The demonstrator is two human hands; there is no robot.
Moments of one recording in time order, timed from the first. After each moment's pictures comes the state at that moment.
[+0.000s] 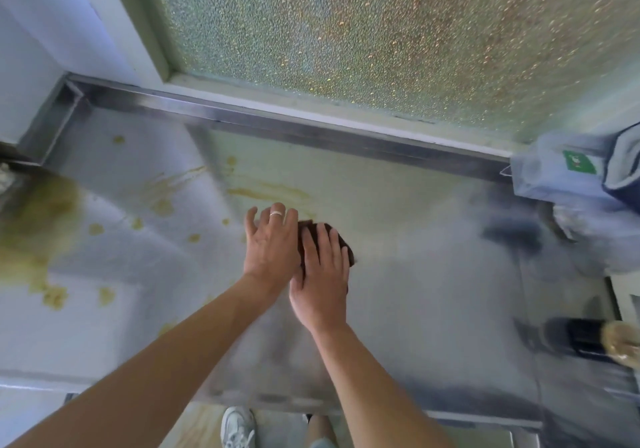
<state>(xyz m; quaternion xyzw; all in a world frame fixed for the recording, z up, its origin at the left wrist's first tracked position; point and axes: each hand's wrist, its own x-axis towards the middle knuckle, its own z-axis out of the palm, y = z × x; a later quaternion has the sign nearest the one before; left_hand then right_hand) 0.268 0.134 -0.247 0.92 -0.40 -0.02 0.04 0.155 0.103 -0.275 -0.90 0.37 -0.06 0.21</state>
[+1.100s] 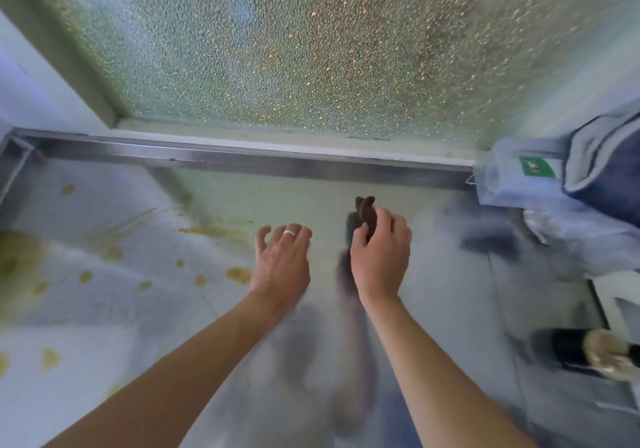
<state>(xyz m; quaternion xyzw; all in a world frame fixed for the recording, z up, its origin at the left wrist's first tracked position) 0.236 0.056 -0.240 0.88 -0.47 -0.03 0.06 0.128 -0.056 -0.218 -0.78 0.55 -0.23 0.17</state>
